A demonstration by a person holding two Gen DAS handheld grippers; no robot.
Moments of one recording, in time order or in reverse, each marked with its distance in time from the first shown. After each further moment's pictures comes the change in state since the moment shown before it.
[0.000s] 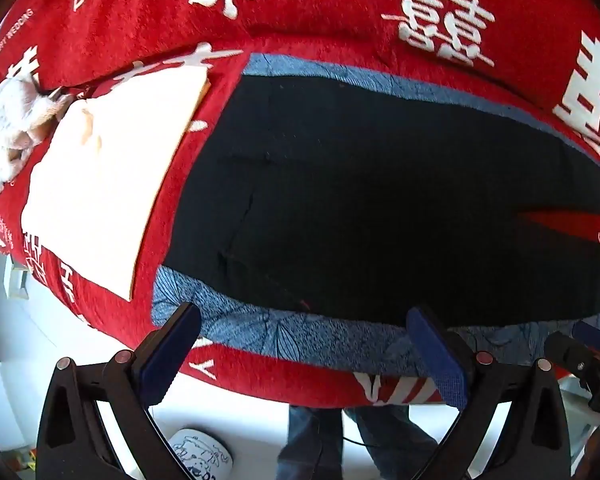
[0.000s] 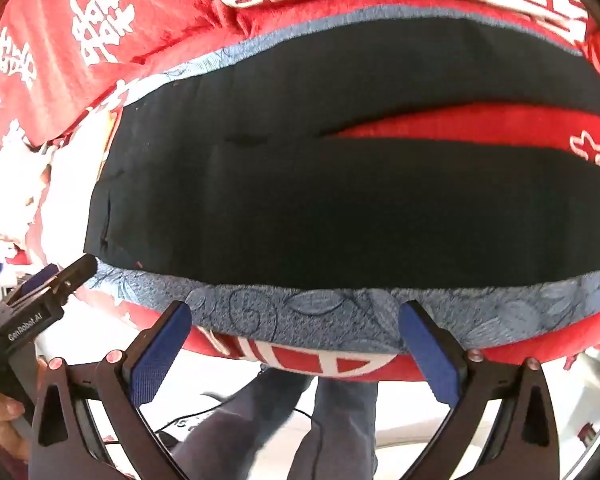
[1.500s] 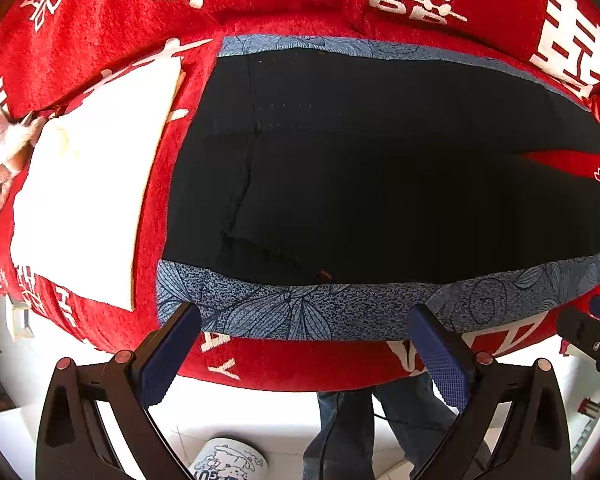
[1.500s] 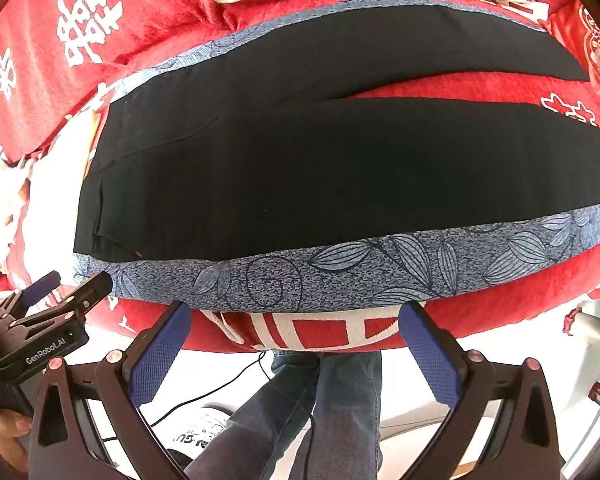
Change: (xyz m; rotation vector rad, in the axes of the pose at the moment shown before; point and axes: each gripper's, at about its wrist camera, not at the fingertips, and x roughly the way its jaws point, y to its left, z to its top) left arm 0.016 0.012 -0.016 0.152 0.036 -0.021; right arm 0.002 0.032 -0.034 0.073 -0.035 -0.090
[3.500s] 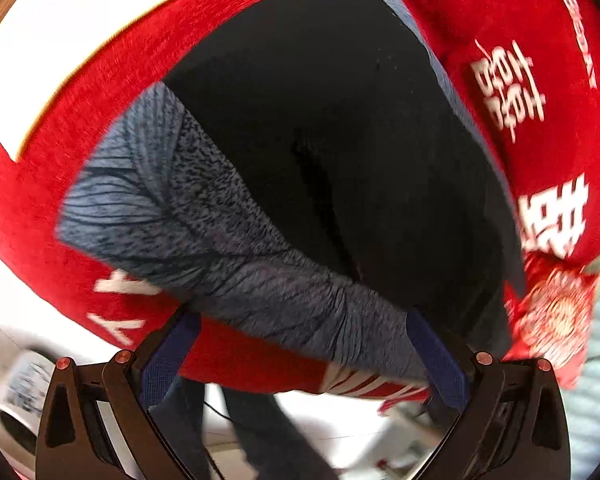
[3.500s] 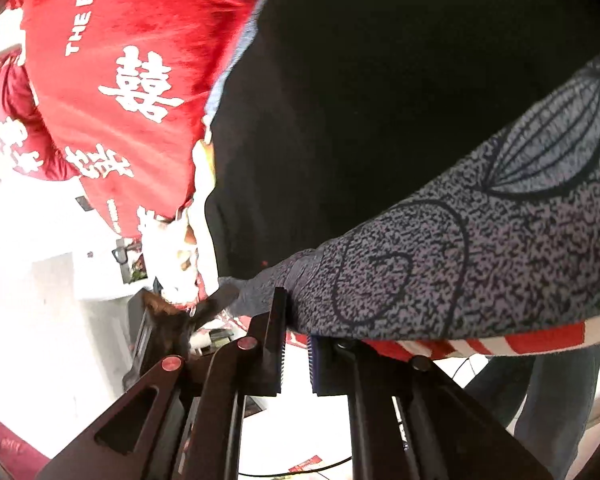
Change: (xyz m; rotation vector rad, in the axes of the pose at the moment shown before) left arm 0.096 0.094 -0.026 -0.627 0.136 -0.562; right arm 0.102 -0.008 -0.023 0.297 0.075 0.834
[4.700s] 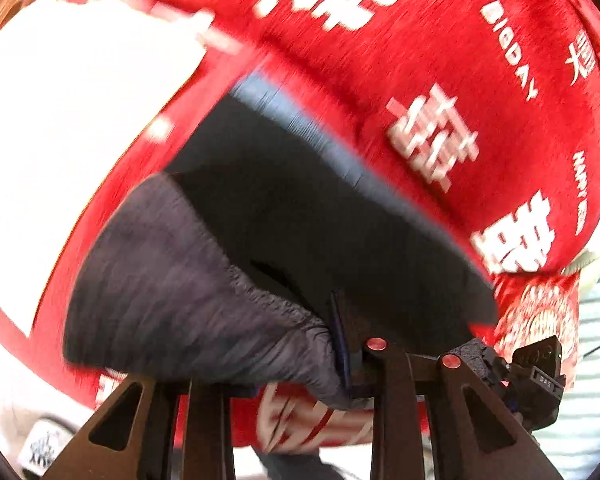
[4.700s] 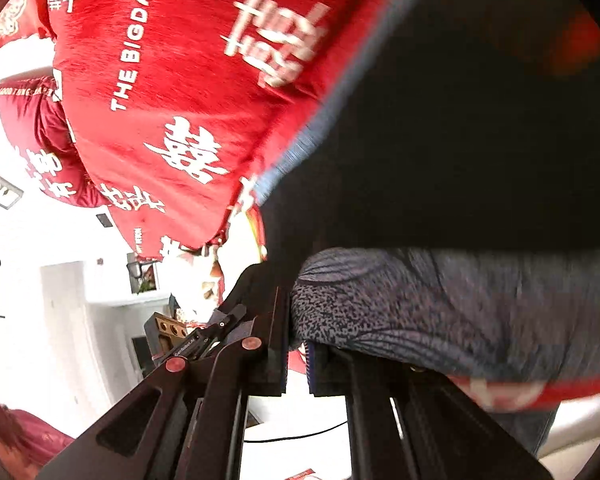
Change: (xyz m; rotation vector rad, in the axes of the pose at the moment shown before) left arm -0.053 -0.118 0.085 0.187 -0.174 -0.033; right arm -0.111 0.067 0.132 -0.062 -0.063 0.017
